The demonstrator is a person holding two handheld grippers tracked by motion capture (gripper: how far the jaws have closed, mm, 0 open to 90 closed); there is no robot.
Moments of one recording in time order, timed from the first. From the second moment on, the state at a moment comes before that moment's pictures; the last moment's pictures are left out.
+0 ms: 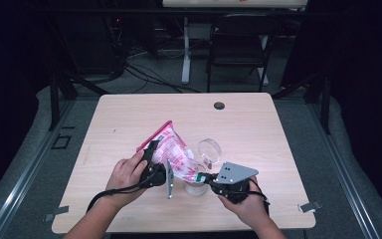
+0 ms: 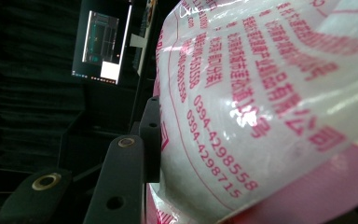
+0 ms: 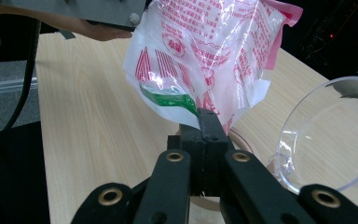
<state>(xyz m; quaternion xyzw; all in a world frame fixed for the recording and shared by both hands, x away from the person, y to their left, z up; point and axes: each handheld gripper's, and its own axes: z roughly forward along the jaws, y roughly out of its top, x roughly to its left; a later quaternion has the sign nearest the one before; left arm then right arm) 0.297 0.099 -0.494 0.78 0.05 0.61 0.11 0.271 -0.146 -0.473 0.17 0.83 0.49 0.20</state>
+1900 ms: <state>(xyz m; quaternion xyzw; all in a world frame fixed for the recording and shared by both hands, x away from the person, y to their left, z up) 0.298 0.097 -0.486 0.78 0.04 0.62 0.10 0.270 -0.147 -0.474 0.18 0.83 0.49 0.20</state>
